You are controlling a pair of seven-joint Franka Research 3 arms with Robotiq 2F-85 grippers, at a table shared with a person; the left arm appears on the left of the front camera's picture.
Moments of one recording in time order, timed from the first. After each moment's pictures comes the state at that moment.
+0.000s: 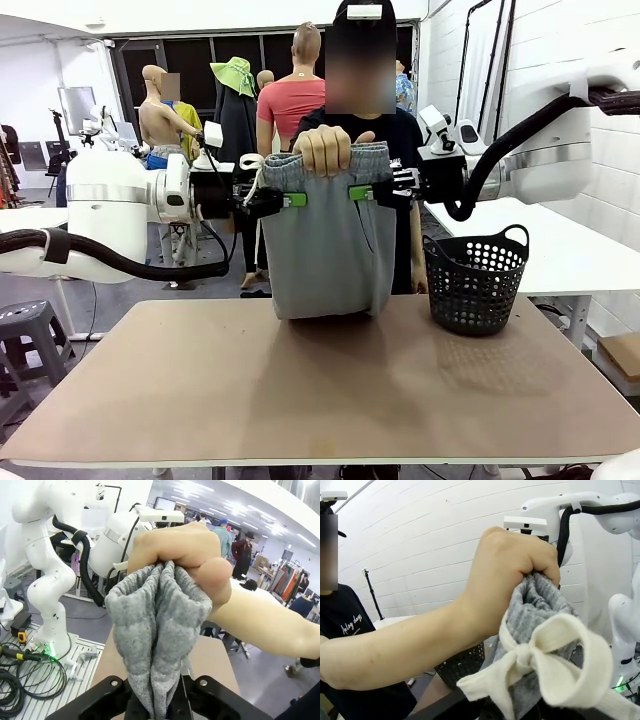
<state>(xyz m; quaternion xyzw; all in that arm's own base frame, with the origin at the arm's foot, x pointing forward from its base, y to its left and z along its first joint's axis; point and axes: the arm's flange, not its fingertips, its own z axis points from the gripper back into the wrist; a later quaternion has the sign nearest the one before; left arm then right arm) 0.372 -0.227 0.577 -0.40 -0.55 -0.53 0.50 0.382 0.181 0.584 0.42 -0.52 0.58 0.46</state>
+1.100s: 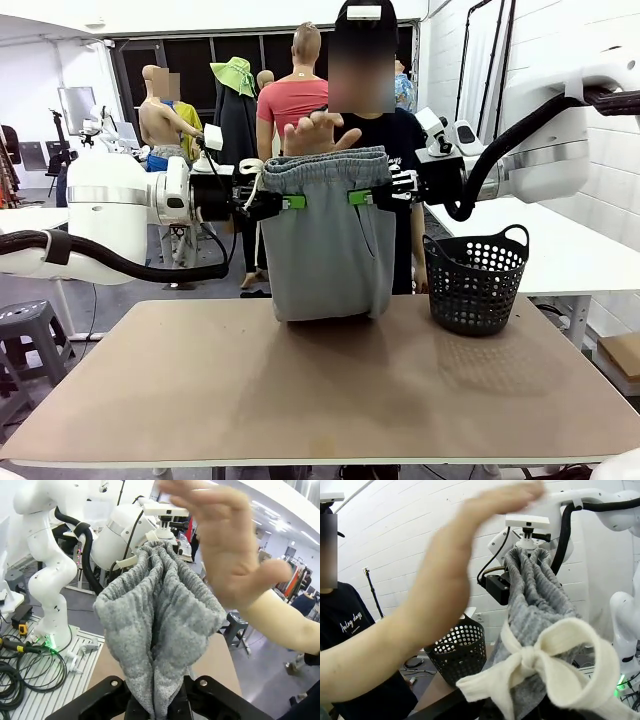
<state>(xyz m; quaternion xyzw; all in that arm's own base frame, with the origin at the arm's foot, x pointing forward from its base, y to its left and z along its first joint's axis) 0.374 -0.226 0.574 -0.40 -0.55 -0.54 0.50 0.383 0.182 0.583 0.41 -0.51 0.60 0.46</state>
